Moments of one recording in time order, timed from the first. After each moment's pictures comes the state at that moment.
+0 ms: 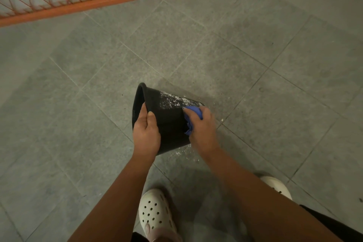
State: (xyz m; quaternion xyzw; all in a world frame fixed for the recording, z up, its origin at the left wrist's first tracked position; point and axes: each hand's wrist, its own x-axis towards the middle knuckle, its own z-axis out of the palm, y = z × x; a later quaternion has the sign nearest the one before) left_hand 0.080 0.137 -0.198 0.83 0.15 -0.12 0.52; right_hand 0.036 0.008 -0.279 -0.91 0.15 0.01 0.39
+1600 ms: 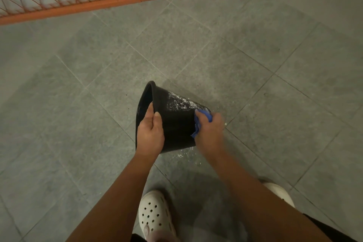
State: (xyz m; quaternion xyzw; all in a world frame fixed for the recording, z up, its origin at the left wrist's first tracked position) left_hand 0.083 0.139 -0.196 0.86 0.12 -0.14 0.48; right_hand 0.038 0.005 -0.286 -0.88 0.23 0.03 0.42
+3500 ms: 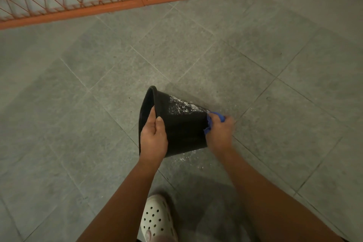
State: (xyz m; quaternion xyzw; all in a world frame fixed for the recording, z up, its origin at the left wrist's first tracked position) left_hand 0.081 0.138 -0.193 0.85 0.14 -0.14 0.50; right_hand 0.054 -0.014 -0.293 -0.84 0.34 0.07 0.42
